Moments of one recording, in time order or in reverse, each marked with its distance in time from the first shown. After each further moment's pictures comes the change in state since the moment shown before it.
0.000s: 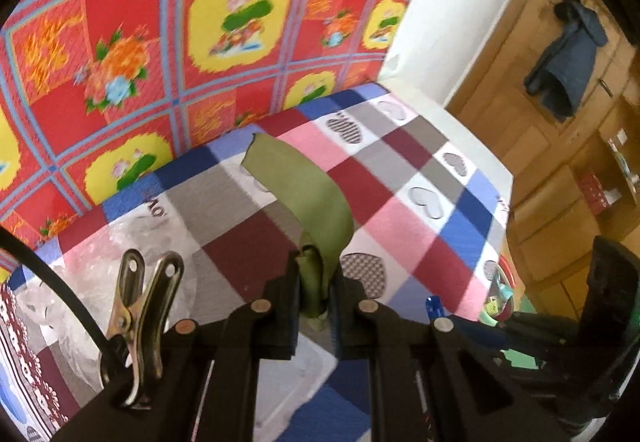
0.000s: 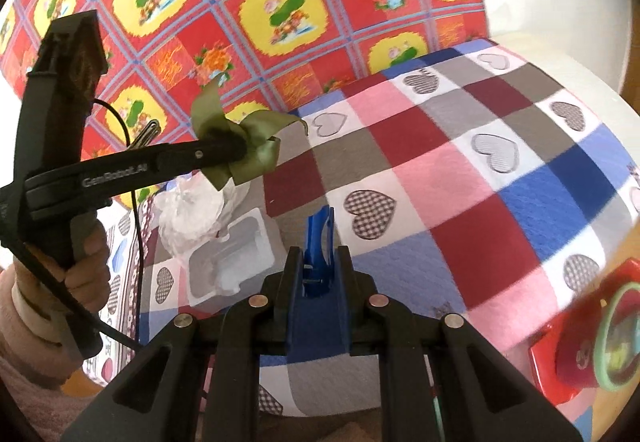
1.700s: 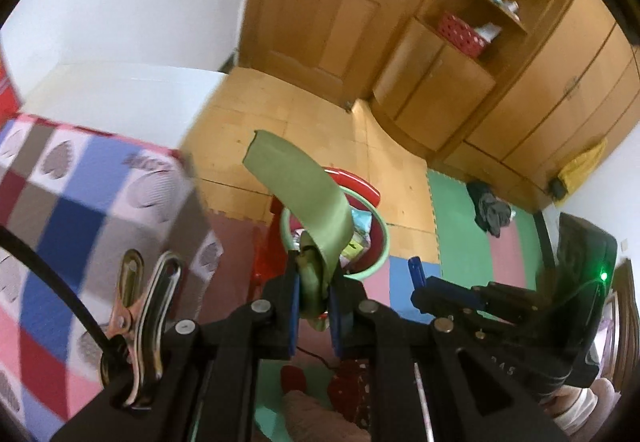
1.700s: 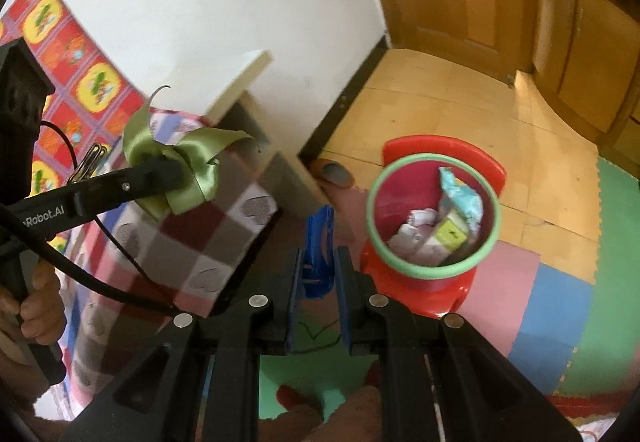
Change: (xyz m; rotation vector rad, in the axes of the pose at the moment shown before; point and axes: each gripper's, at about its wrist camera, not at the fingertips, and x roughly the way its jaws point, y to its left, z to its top) left arm 0.141 -0.432 -0.056 0.533 0.243 -0.380; right arm -0.169 -0.367 -0.194 0.615 -0.120 -0.406
